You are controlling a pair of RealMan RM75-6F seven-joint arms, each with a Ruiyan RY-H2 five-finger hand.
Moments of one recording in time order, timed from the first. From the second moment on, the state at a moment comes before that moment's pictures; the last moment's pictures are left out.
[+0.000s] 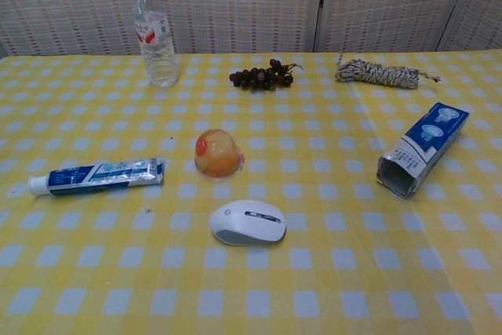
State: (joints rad) left arm -0.10 -1.14 -0.02 -1.60 1.53 1.48 0.12; right arm 0.07 -1.15 0.05 -1.62 -1.50 1.48 -0.15
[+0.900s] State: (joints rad) left arm -0.21 -1.34 -0.13 -1.81 1.35 1.38 0.36; right arm 0.07 -1.15 0.04 -1.63 -1.53 1.47 -0.15
